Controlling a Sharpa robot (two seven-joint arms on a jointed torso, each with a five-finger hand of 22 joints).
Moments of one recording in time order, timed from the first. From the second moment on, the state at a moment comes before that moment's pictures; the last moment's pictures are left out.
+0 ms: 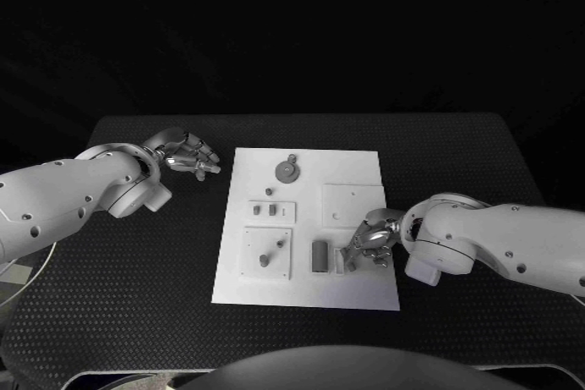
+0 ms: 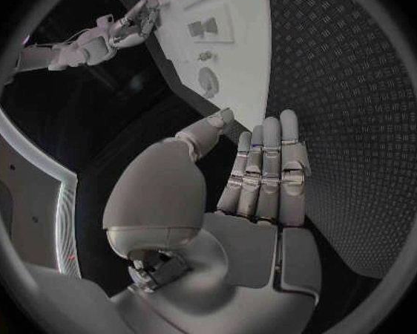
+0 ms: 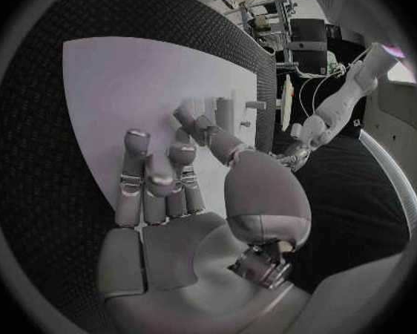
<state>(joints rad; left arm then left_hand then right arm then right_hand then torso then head) 1.29 -0.84 -0.14 1.26 -0.80 -0.20 0.01 1.18 -0.17 0.58 -0.18 0.12 0.86 0.18 0.34 0.43 1.10 0.14 0.07 0.26 0.96 0.05 0.75 0.60 0.05 1.14 -0.05 0.07 1.03 1.21 -0.92 -0.23 1.72 -0.80 -0.09 -0.57 0.98 -0.03 0.65 -0.29 0.05 1.06 0.08 0.22 0.65 1.23 -0.03 1.03 1.05 1.28 -0.13 1.47 0.78 0.25 1.17 -0.02 0.80 1.31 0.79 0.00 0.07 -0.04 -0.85</state>
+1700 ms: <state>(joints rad) 1.29 -0.84 -0.14 1.26 -0.80 -0.20 0.00 1.18 -0.17 0.57 -0.18 0.12 0.86 0.18 0.34 0.43 1.10 0.14 0.07 0.26 0.96 0.05 0.75 0.60 0.05 1.13 -0.05 0.07 1.03 1.21 -0.90 -0.23 1.72 -0.84 -0.03 -0.57 0.84 -0.03 0.68 -0.27 0.05 1.07 0.08 0.22 0.63 1.23 -0.03 1.03 1.04 1.28 -0.13 1.47 0.78 0.25 1.18 -0.02 0.80 1.31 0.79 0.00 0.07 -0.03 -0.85</state>
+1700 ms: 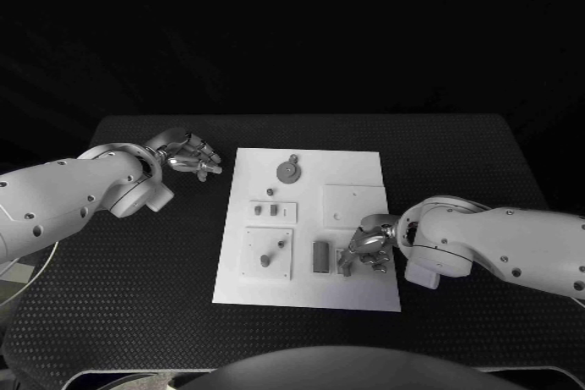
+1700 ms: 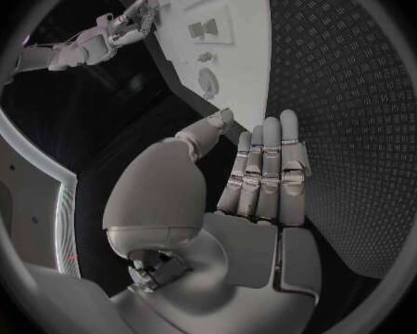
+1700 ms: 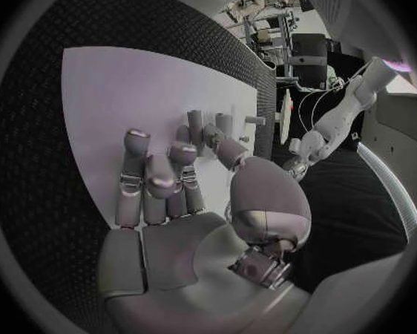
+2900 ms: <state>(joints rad) 1.29 -0.84 -0.14 1.26 -0.81 -0.20 0.00 1.18 -0.17 0.58 -0.17 0.12 0.86 0.18 0.34 0.43 1.10 0.14 0.07 0.26 0.96 0.05 0.75 0.60 0.05 1.13 -0.05 0.07 1.03 1.20 -0.90 -0.23 1.72 -0.86 -0.07 -0.55 0.82 -0.04 0.68 -0.25 0.05 1.08 0.07 0.23 0.63 1.24 -0.03 1.03 1.04 1.28 -0.13 1.47 0.78 0.25 1.18 -0.02 0.80 1.31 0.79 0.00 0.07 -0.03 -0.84</state>
